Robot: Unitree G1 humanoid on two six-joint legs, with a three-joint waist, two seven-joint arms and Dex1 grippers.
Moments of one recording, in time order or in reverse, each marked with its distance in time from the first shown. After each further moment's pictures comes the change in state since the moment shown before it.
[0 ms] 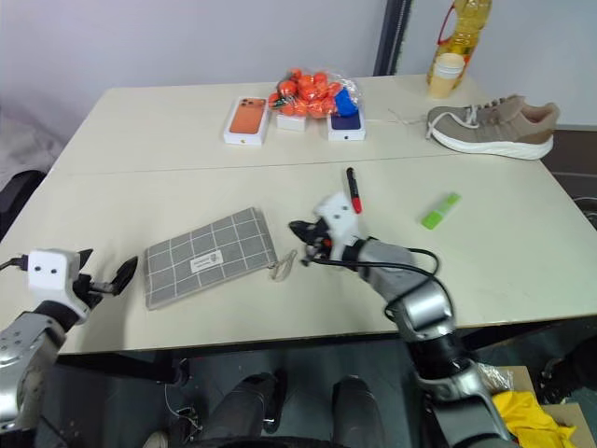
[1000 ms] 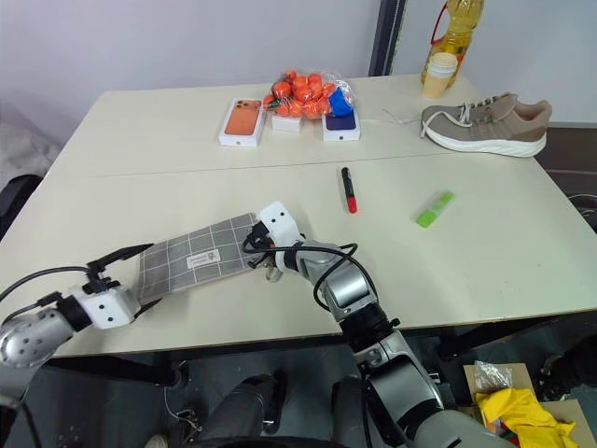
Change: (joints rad) left arm -0.223 0.215 -0.296 0.515 0.563 -1.107 -0.036; right arm -0.127 0.229 0.036 0.343 -0.130 0.028 -0.085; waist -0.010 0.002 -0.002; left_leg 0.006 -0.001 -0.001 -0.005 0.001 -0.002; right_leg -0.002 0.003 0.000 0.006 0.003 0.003
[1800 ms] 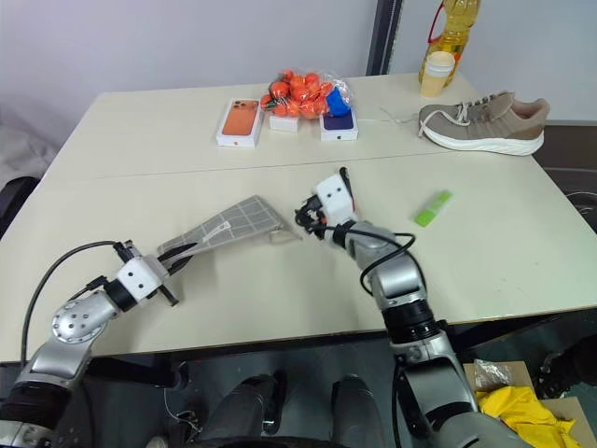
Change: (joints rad) left arm -0.055 -0.180 -0.142 -0.234 -0.315 0.468 -0.029; right arm -0.005 -0.230 -0.229 -0.178 0.045 0.012 0.000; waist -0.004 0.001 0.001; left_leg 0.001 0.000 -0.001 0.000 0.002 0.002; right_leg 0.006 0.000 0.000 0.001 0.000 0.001
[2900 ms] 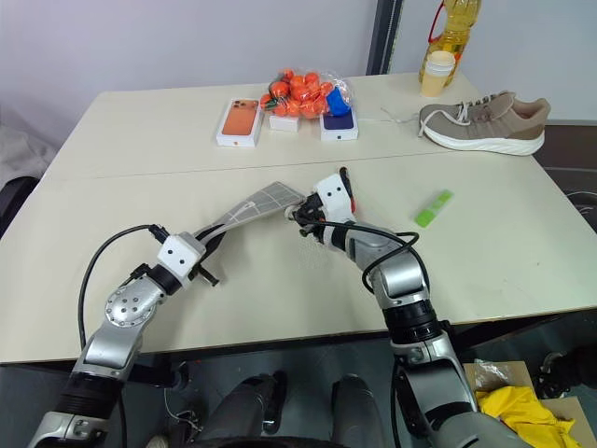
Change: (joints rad) left arm -0.065 -0.187 -0.031 -0.080 0.088 0.172 0.085; right arm 0.019 0.056 0.033 -0.006 0.043 0.087 0.004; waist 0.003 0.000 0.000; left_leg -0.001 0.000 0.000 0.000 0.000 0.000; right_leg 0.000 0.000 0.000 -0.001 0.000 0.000
